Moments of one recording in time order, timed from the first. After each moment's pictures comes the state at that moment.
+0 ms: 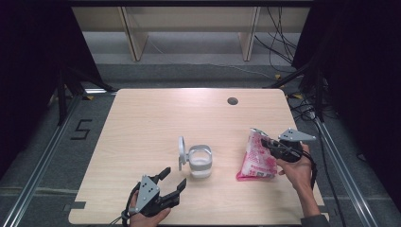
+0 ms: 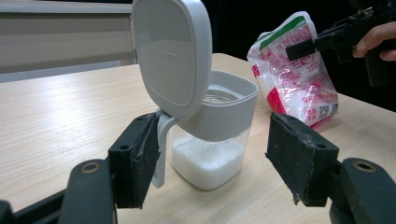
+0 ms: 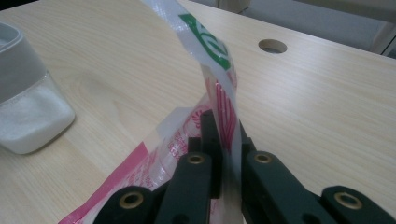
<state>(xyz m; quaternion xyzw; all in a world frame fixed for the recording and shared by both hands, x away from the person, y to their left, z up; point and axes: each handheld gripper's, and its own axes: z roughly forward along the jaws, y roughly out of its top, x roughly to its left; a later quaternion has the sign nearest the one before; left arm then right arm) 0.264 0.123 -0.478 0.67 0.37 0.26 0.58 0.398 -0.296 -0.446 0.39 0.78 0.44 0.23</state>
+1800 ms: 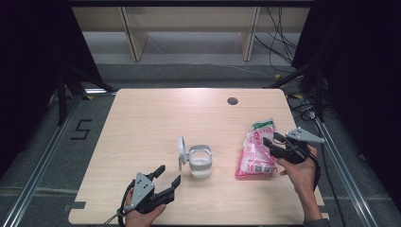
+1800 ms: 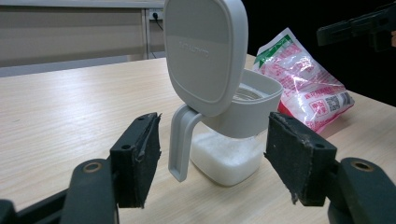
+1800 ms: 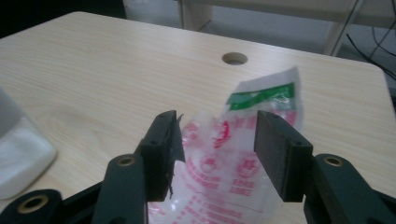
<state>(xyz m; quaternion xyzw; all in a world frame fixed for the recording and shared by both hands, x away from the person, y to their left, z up) 0.270 0.134 -0.477 0.67 0.39 0.27 0.57 0.382 -0.293 -0.429 0.47 0.72 0.45 0.25</state>
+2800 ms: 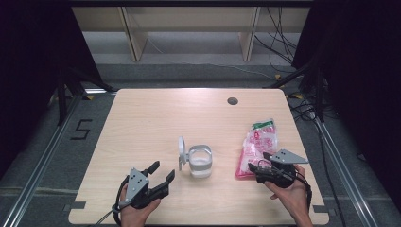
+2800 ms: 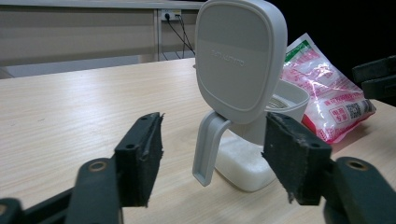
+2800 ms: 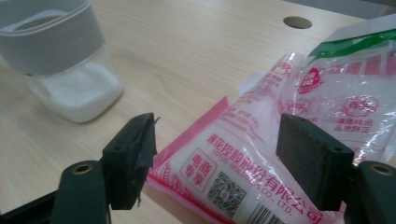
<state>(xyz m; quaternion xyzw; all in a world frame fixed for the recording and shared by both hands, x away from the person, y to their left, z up) 0.279 0.147 -0.473 0.66 0.41 0.28 0.57 0.337 -0.263 -0.459 0.41 0.78 0.43 0.21</state>
